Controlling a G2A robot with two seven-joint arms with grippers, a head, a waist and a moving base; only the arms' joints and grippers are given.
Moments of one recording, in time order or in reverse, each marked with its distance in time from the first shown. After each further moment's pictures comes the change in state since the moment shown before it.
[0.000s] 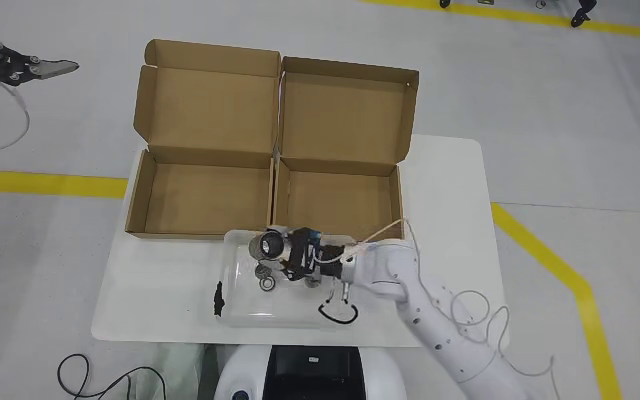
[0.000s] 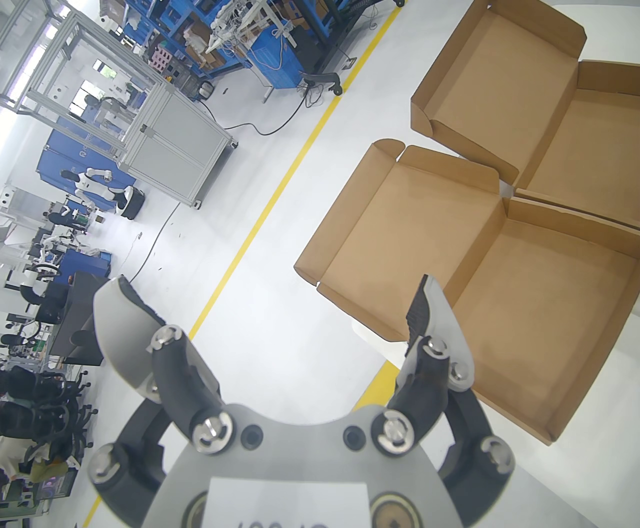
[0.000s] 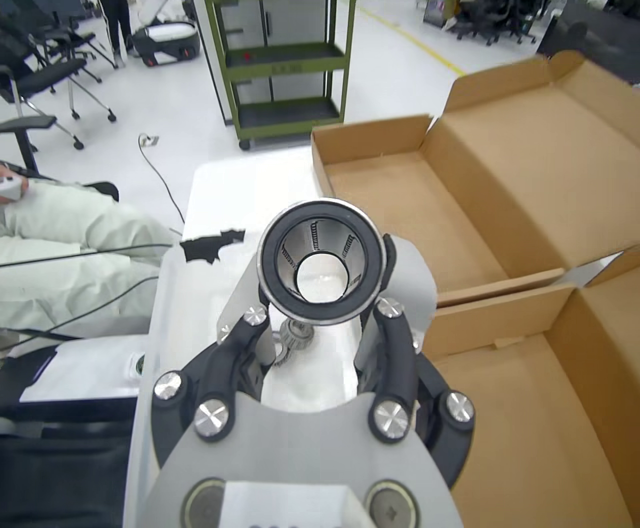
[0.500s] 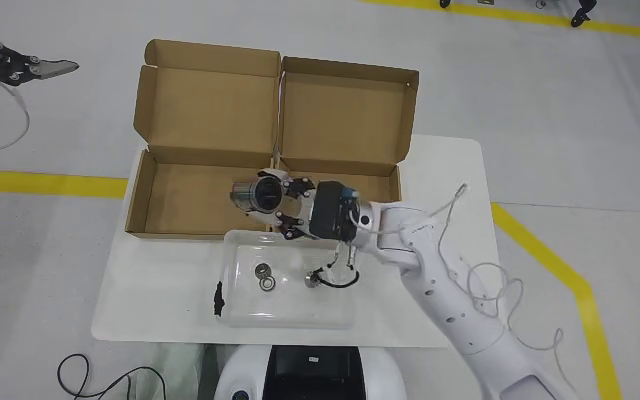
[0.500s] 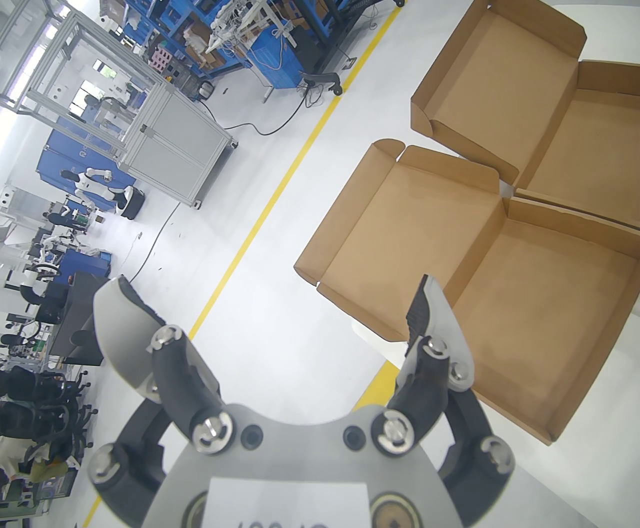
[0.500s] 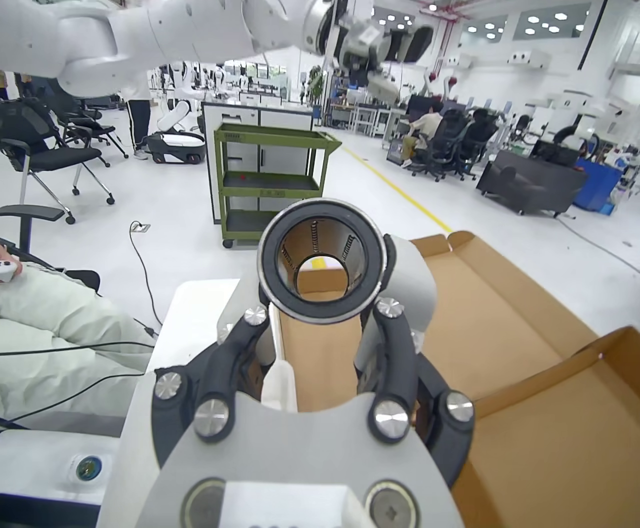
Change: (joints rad) left arm 0.000 0.000 0.000 0.000 0.000 0.000 0.000; right arm 0.157 -0.018 0.034 -0.075 0.076 0.008 -0.161
